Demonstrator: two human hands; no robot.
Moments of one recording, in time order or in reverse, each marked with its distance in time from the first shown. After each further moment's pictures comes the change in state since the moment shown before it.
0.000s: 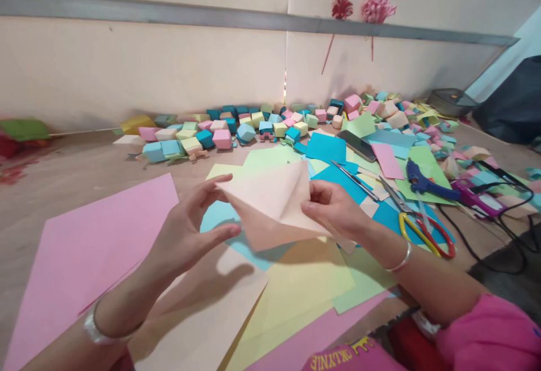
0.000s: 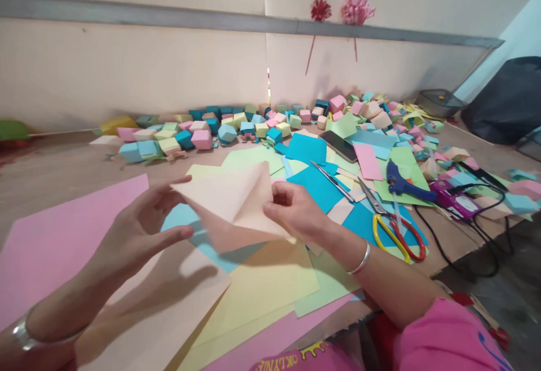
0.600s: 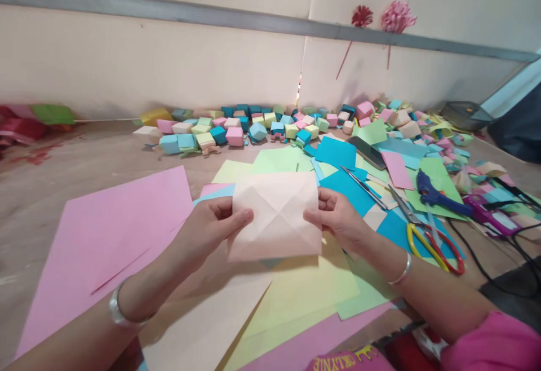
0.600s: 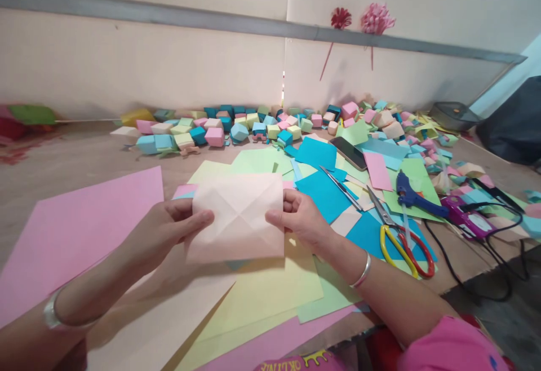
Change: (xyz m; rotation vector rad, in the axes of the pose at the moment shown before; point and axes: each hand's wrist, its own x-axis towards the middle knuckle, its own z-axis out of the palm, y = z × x) left_hand -0.005 0.016 0.012 -0.304 -0.101 -0.515; right_hand -0.003 0.017 0.009 0.346 -0.010 0.222
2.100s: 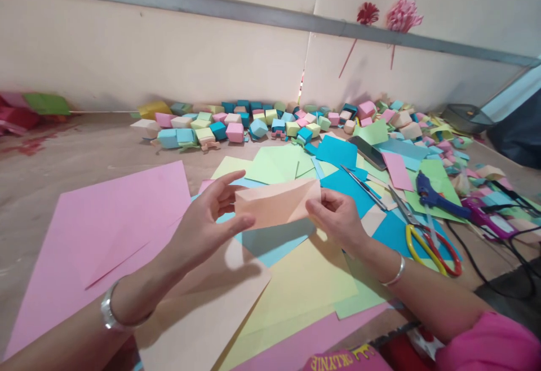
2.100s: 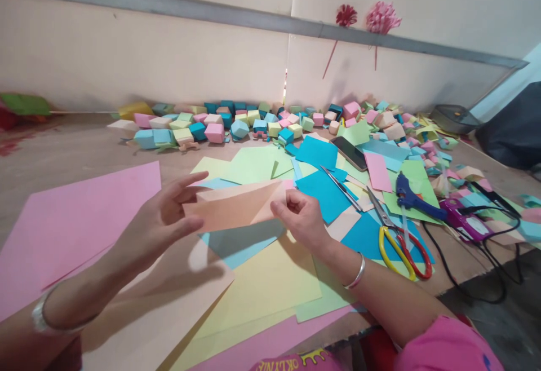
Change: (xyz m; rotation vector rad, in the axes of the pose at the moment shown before) left_hand -0.002 -0.001 -0.003 0.078 0.111 0.196; right_hand 0.003 0.011 -0.003 -0.497 0.258 -0.328
